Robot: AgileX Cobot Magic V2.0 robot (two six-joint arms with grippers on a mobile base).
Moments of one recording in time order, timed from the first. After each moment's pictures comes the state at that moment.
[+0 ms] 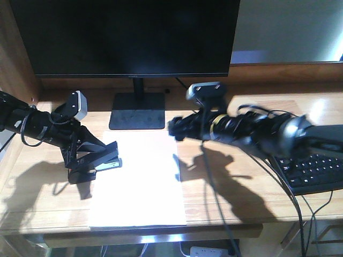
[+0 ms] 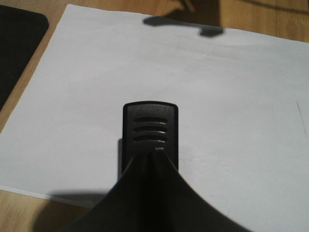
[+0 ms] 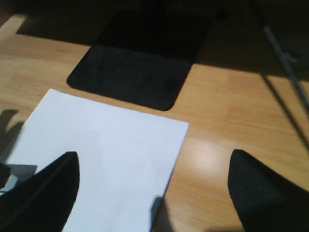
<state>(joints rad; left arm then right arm) 0.04 2.09 -1.36 -1.04 1.03 1.95 0.41 1.91 -1.13 -0.69 -0.15 0.82</state>
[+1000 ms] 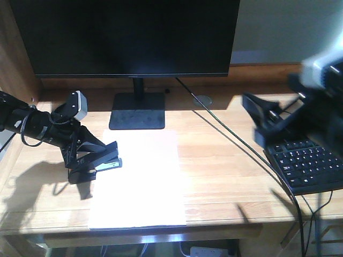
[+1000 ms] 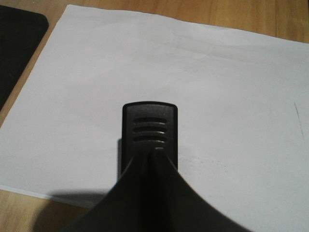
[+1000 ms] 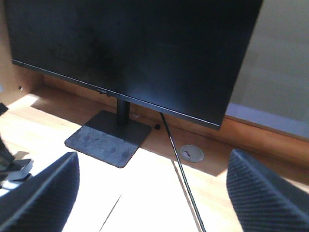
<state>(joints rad) 0.04 2.09 -1.36 -1.04 1.03 1.95 0.39 0.94 -0.67 -0.88 0.00 0.76</state>
